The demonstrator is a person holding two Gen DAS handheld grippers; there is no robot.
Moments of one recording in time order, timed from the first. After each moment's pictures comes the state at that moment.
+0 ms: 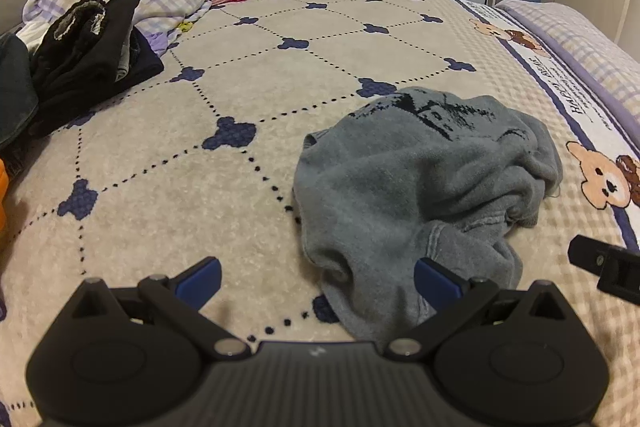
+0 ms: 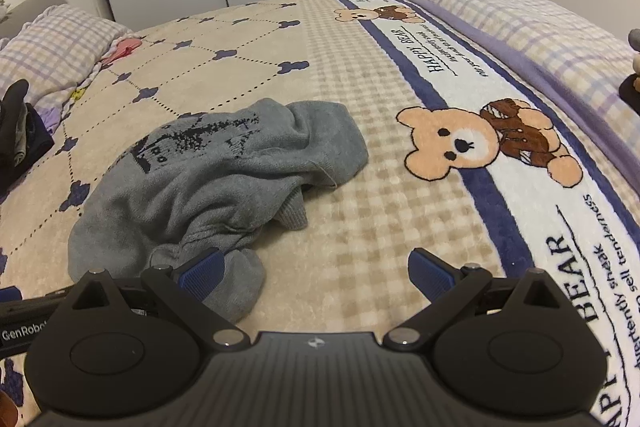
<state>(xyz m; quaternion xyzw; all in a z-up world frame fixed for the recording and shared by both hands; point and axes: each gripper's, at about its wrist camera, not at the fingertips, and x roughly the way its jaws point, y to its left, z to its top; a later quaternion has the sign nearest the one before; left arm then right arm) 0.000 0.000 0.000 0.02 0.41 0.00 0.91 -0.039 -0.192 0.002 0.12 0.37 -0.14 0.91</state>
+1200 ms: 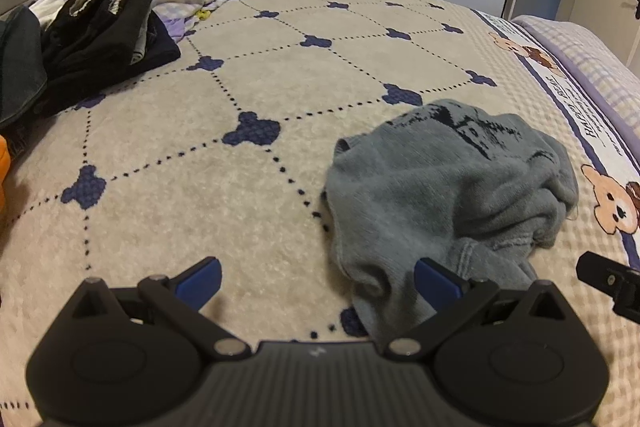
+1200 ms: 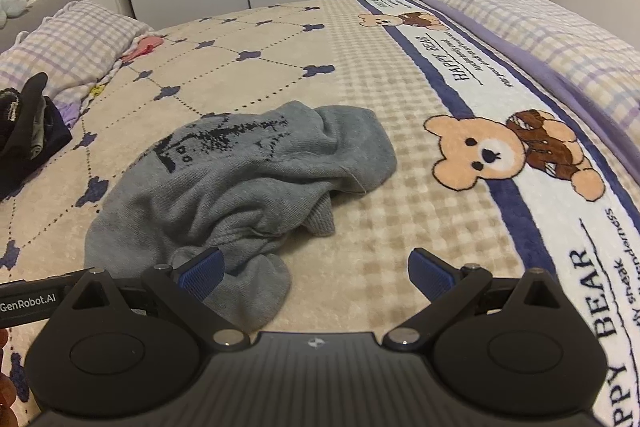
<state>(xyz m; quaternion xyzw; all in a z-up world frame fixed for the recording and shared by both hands) 0.011 0.029 -0.004 -0.02 0.41 0.01 0.91 -0.030 -0.182 0.002 0.11 0.35 -0.11 0.92</state>
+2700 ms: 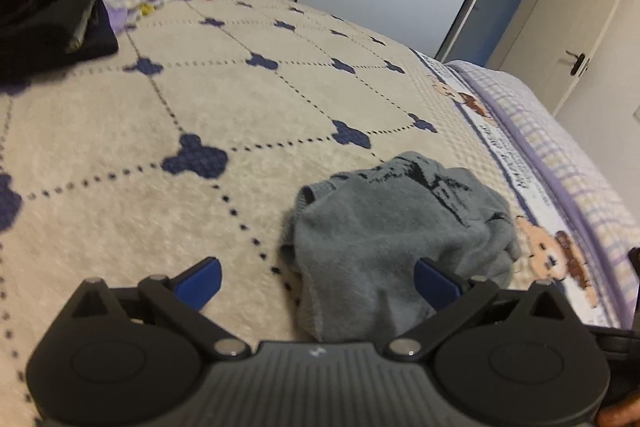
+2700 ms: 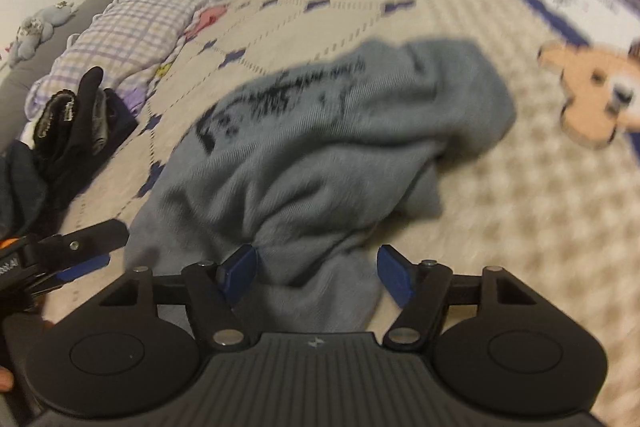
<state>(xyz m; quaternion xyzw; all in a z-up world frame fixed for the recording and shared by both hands) 0.046 0.070 -0.016 -0.13 0.37 -0.11 0.91 0.023 -0.196 -0.052 0.23 0.41 0.04 0.88</state>
